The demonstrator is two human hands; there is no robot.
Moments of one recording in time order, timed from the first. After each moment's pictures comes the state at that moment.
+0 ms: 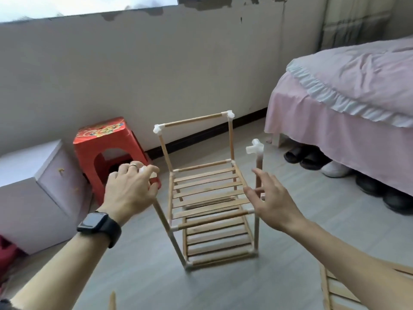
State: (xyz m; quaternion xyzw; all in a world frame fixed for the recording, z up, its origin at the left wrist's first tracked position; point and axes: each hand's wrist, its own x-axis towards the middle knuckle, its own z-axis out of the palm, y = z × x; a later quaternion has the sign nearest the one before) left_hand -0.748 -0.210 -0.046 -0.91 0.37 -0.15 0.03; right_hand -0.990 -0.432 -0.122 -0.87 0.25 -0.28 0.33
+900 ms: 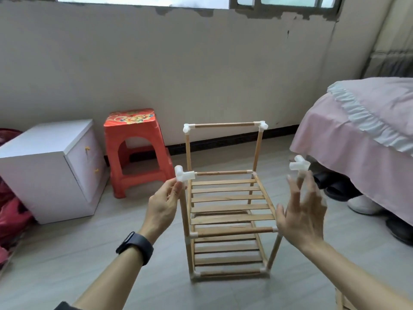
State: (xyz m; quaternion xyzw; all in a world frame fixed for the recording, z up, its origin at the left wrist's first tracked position) left_hand -0.720 -0.200 -0.141 -0.78 0.29 0.04 -0.55; right_hand -0.934 -0.459 -0.161 -0.89 0.29 -0.35 0.00
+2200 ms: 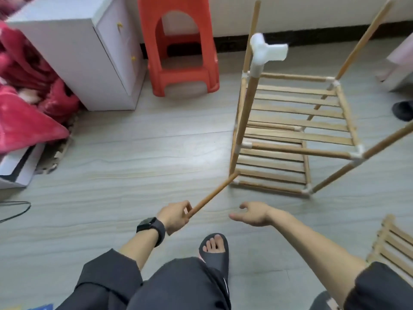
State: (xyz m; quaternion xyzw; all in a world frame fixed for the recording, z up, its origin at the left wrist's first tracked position) left_hand -0.758 -0.043 -0.382 -0.90 0.21 0.38 -0.08; right_hand -0.861 -0.295 -0.355 -0.85 0.20 0.41 0.28
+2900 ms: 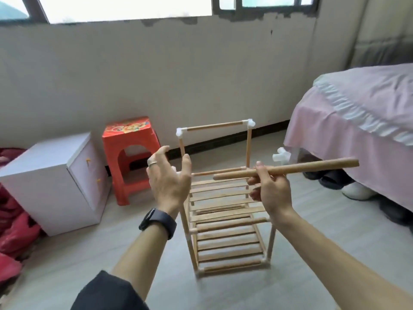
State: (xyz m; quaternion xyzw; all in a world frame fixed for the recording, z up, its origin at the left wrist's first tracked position) left_hand -0.767 -0.243 -0.059 -0.82 0.21 -0.19 -0.49; right_hand -0.930 -0.391 -0.071 -0.57 0.28 -0.38 0.67
